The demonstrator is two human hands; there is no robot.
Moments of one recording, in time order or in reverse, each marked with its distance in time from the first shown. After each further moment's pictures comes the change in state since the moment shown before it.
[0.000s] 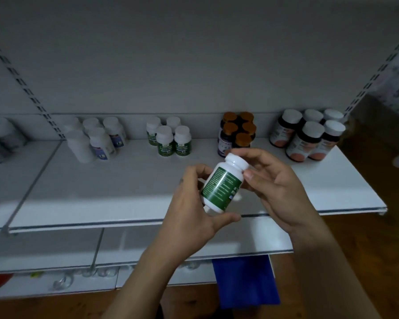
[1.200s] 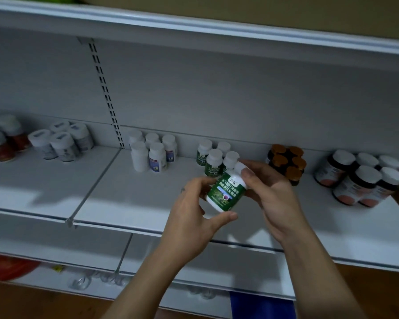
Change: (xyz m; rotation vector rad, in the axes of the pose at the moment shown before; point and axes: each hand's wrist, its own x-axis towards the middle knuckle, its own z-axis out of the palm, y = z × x) left_hand -0.005 -0.038 -0.083 0.096 0.218 -0.017; right_hand 0.057 0.009 0.099 0.007 0.153 0.082
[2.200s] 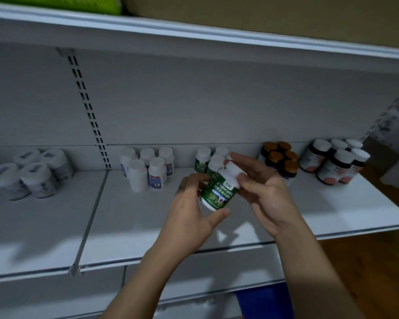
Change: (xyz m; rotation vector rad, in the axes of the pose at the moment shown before) left_hand 0.046 -0.062 -0.061 -0.041 -0.133 0.193; right_hand 0.004 0.007 0.080 0.150 0.096 -0.041
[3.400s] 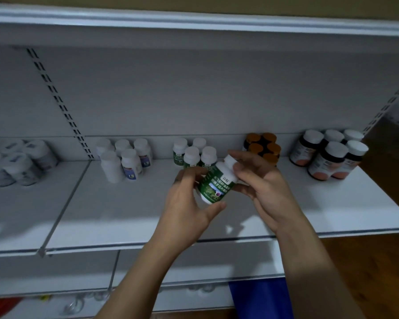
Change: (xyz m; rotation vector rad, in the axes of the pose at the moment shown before) left_hand 0.010 0.055 0.081 0.081 0.060 -0.059; right_hand 0.006 -0.027 -0.096 -0.029 -0.059 0.047
